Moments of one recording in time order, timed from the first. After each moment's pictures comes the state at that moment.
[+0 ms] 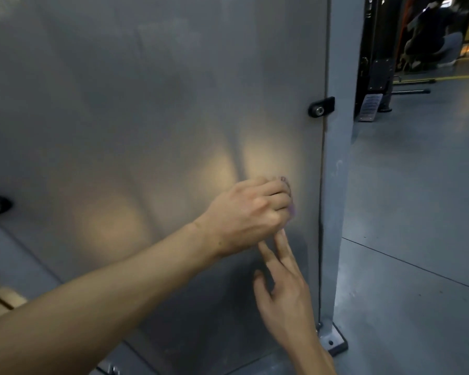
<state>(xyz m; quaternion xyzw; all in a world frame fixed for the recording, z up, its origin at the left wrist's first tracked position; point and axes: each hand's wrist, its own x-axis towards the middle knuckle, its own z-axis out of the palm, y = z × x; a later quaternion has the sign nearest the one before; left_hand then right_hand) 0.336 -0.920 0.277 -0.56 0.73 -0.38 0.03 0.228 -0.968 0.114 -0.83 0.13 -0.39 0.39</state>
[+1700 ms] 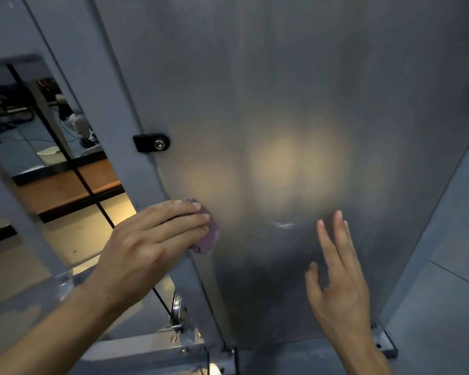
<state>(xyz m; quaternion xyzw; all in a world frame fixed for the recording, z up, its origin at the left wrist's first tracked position) 0.341 -0.622 0.252 -0.79 0.53 -0.22 -0.25 0.246 -0.900 0.120 -0.85 0.08 -0.43 0.29</state>
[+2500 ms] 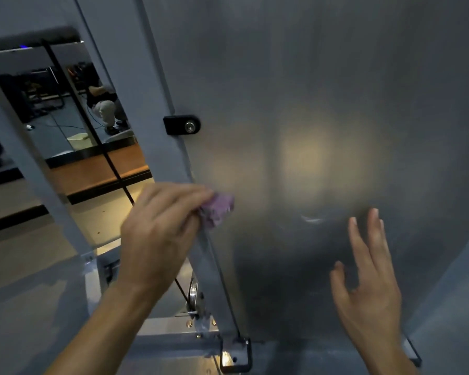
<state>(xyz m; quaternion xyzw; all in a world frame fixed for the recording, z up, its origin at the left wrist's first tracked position) 0.337 -0.628 0.241 -0.81 0.33 -0.46 -0.17 0.252 -0.898 0.115 -0.84 0.09 -0.46 0.28</state>
